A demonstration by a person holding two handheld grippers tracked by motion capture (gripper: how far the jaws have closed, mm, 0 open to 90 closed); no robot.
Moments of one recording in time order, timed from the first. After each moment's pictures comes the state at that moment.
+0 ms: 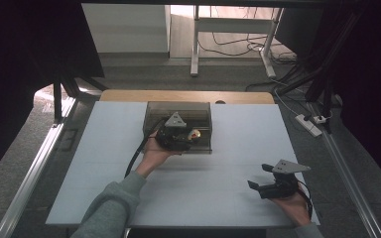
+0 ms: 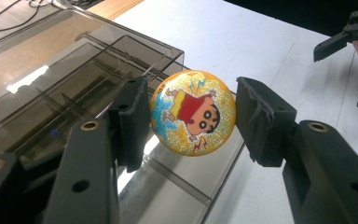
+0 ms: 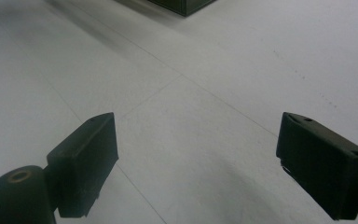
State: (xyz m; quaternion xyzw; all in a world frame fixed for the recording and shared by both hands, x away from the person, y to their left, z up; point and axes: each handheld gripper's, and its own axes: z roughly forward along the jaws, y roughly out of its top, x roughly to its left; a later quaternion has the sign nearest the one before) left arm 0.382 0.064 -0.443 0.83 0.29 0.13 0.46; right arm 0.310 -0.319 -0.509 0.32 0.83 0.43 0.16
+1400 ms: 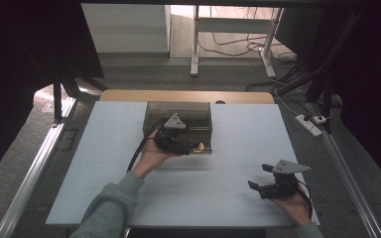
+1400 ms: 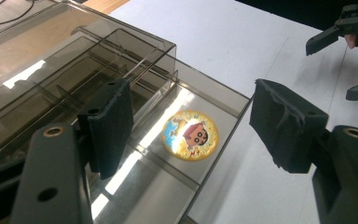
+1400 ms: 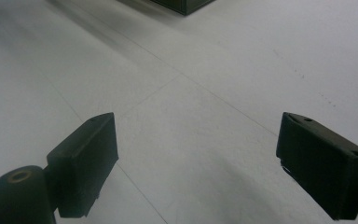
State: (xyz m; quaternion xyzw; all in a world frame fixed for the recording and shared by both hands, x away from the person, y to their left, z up) left arm 0.373 0.069 -0.438 0.84 0.29 0.12 0.45; right arm 0.310 -0.319 -0.509 0.31 0.83 0.43 0.16
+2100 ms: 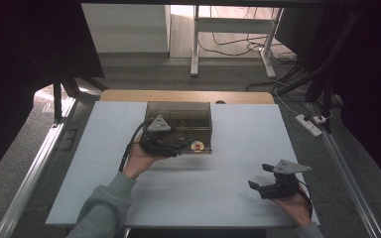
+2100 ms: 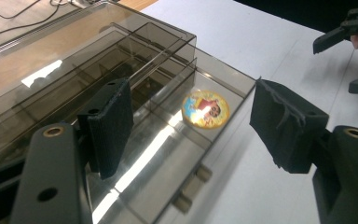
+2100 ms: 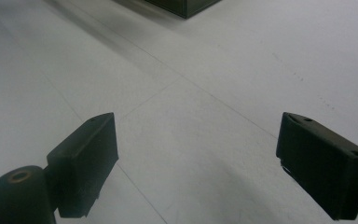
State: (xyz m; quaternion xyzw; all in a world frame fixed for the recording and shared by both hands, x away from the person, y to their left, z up) left arm 0.349 0.105 -0.431 0.82 0.31 0.15 0.45; right arm 0.309 -0.320 -0.507 0.31 0.83 0.43 0.16
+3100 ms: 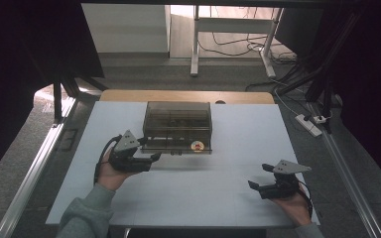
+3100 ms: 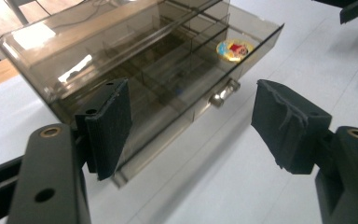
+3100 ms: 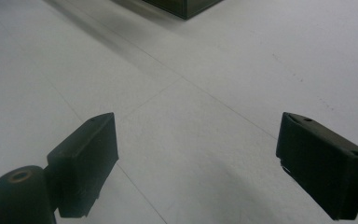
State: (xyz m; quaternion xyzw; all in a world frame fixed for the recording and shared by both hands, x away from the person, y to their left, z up) left arm 0.297 0.169 -0.447 0.81 0.34 0.20 0.44; right arm 0.309 -0.320 -0.507 0.31 0.83 0.44 0.16
